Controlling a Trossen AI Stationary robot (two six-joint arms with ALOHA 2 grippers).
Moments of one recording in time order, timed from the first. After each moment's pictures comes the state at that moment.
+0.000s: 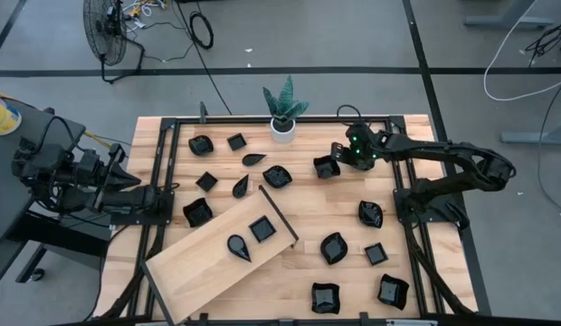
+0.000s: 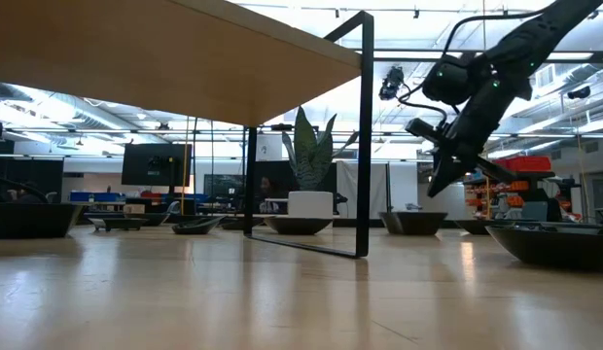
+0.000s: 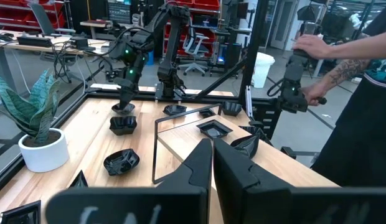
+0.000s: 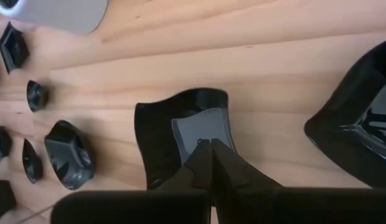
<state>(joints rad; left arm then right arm) 0.00 0.01 1.00 -1.07 0.09 -0.10 -0.59 1.26 0.62 -0.33 -0.09 1.07</state>
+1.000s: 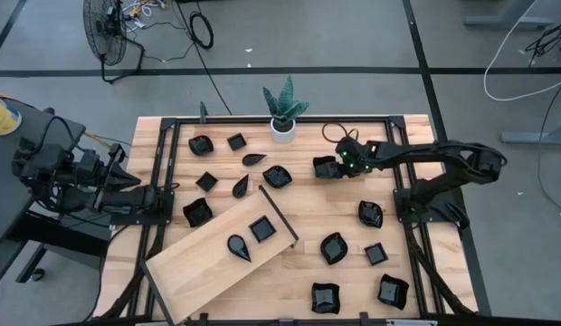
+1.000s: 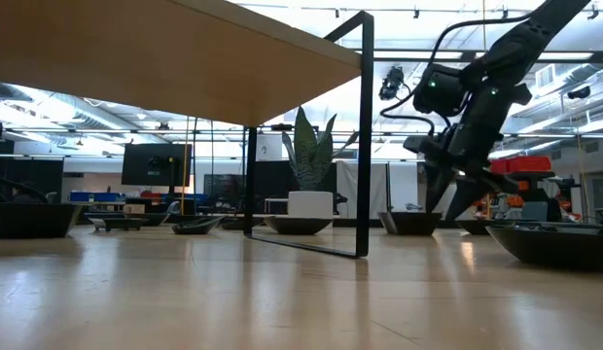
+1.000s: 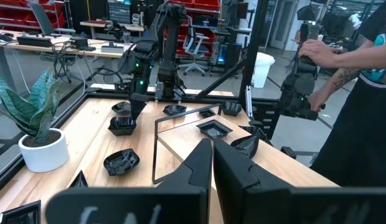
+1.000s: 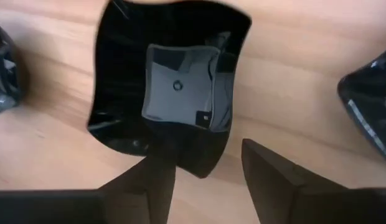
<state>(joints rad) 0.00 0.01 1.00 -1.07 0.09 -0.10 -0.44 1.37 0.61 -0.36 -0.04 0.89</state>
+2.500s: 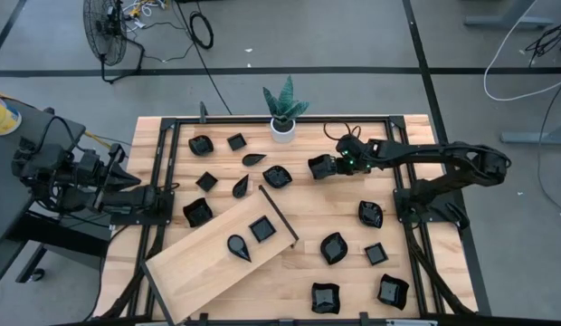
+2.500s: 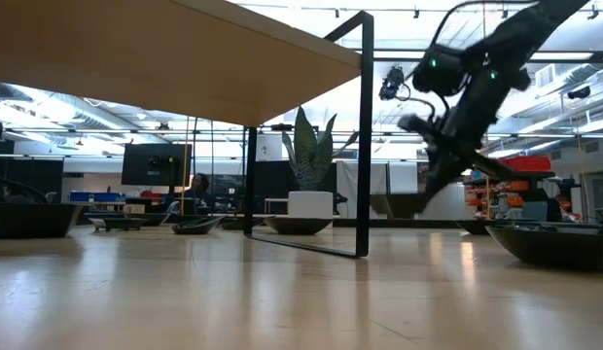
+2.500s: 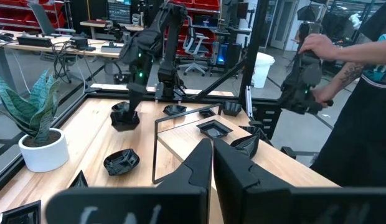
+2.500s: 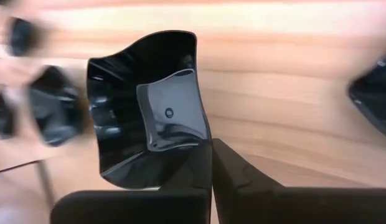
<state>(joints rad) 0.00 0.01 1.00 -1.07 0.09 -0.10 -0.41 1.30 0.67 -0.39 0.00 1.05</state>
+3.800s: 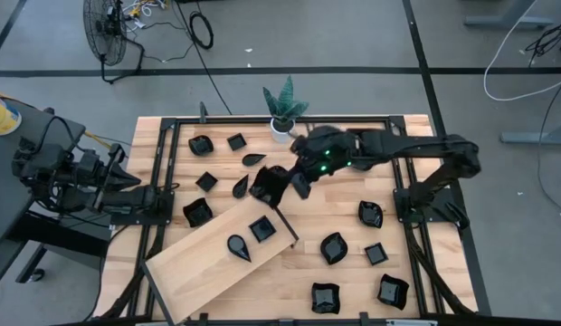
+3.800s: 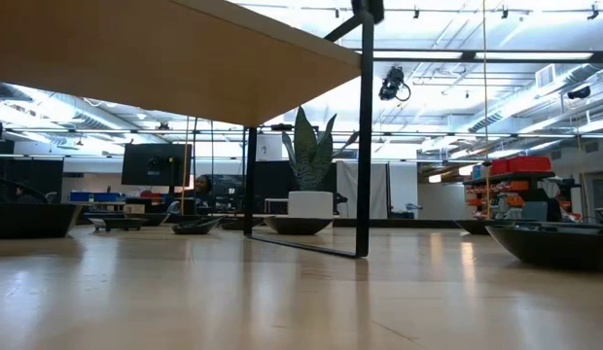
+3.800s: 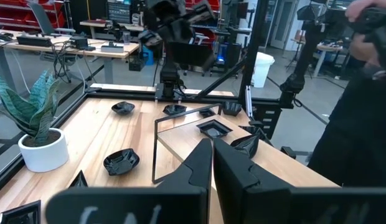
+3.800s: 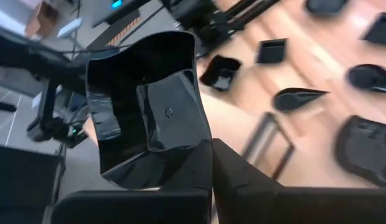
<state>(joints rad) 0.00 0.01 1.00 -1.07 0.09 -0.10 0.02 1.59 1.65 -0.65 -0.12 0.61</state>
